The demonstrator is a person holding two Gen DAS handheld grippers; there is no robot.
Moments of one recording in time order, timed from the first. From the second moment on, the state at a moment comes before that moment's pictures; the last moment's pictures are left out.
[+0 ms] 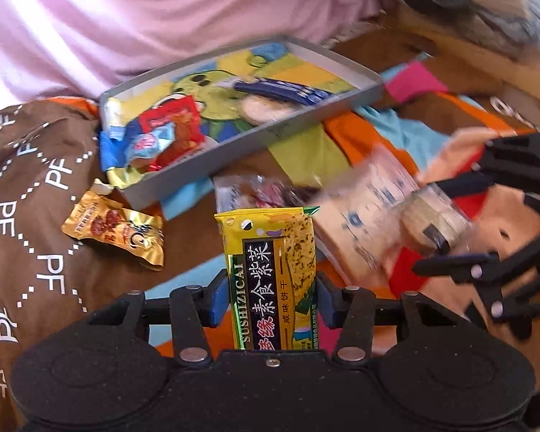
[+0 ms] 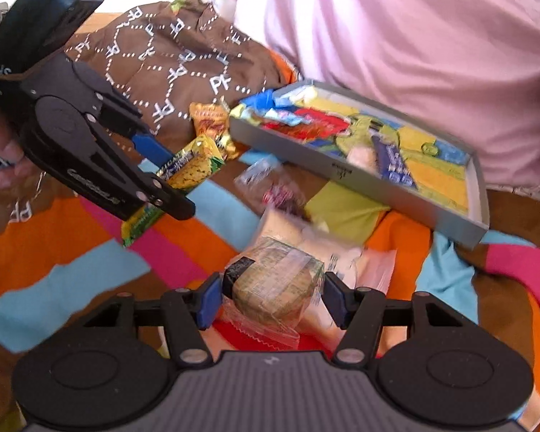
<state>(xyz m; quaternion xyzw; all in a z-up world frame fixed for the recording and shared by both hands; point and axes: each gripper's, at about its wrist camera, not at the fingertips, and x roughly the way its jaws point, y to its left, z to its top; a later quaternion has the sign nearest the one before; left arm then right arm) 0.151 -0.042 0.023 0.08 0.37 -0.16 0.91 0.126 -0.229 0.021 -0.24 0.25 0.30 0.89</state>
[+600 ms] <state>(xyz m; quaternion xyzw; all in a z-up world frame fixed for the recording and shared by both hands) 0.197 -0.032 0.051 0.03 0.31 -0.09 0.95 0.181 -0.219 0.049 -0.23 0.19 0.25 0.92</state>
